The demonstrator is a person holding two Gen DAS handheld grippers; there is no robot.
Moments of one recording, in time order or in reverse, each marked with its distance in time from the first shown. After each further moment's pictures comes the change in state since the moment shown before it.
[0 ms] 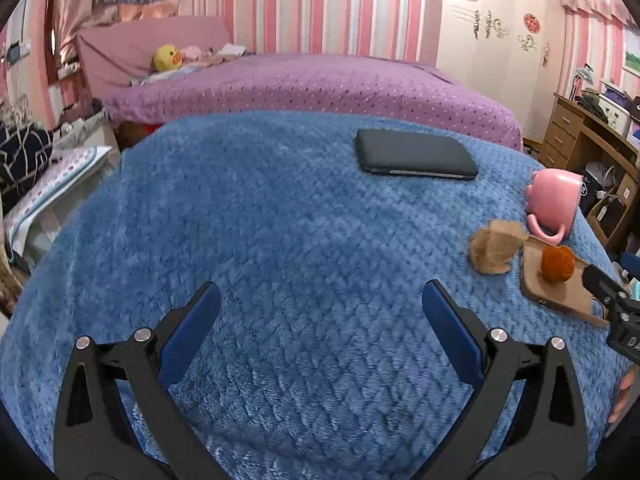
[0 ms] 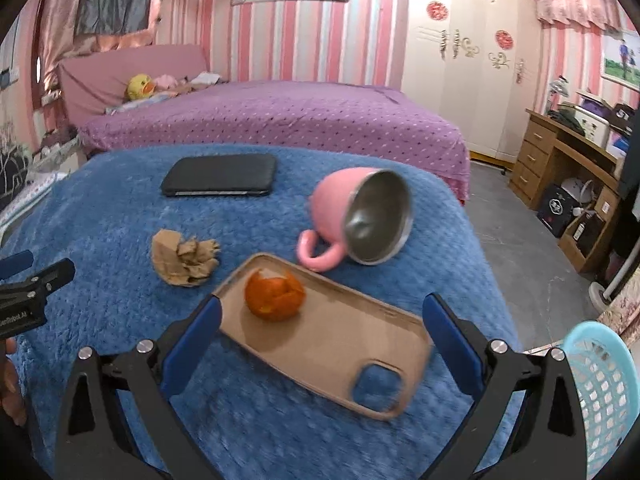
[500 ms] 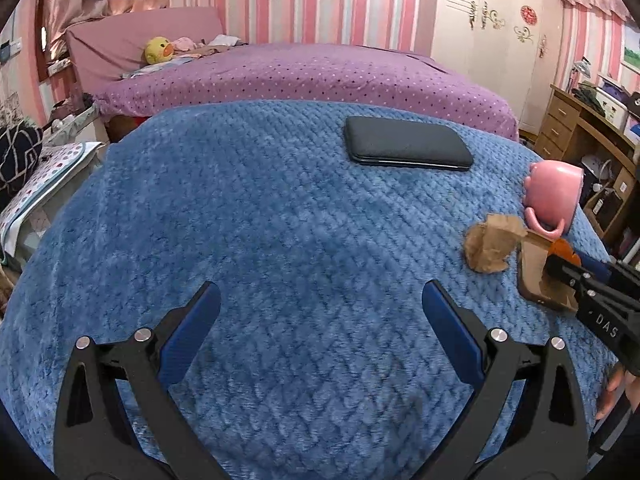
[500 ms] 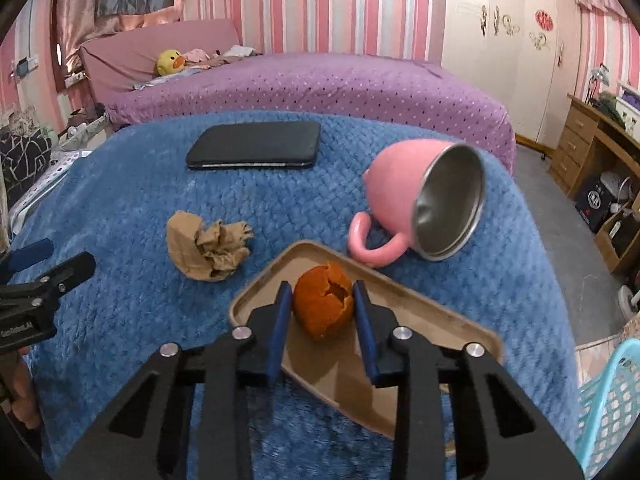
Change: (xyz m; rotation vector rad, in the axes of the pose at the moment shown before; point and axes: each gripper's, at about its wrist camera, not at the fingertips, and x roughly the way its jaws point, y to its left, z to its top) left arm 0.010 -0.016 0.003 0.020 0.029 -0.020; right arm 0.033 0.003 0.007 -0.035 0.089 0.133
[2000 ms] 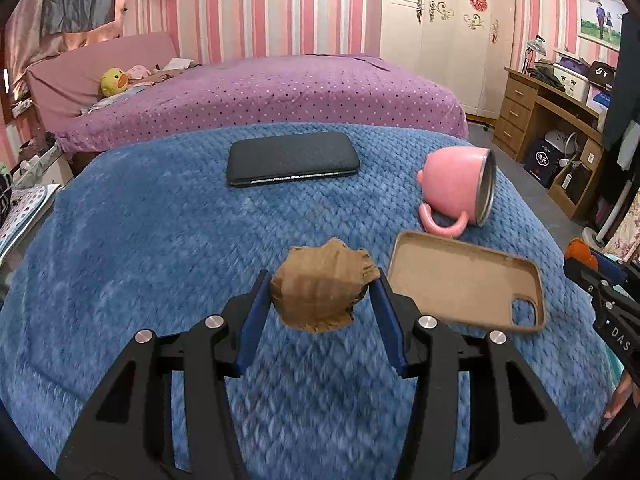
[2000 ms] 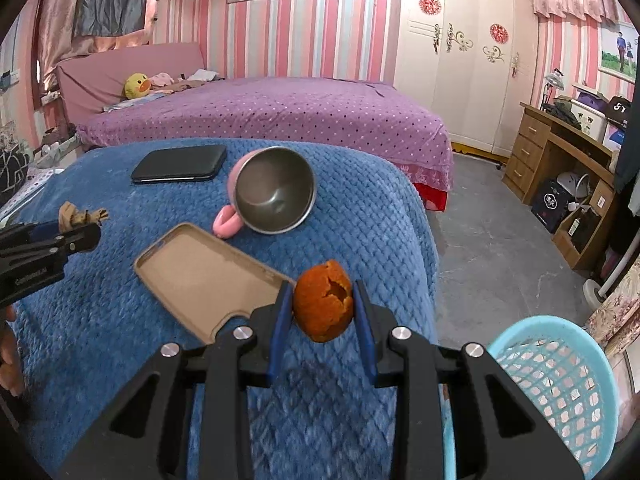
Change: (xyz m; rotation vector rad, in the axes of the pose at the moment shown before) left arm -0.032 -0.102 -0.001 0.112 -0.038 -0.092; right arm -0.065 -0.091 -0.039 0.040 -0.083 -0.122
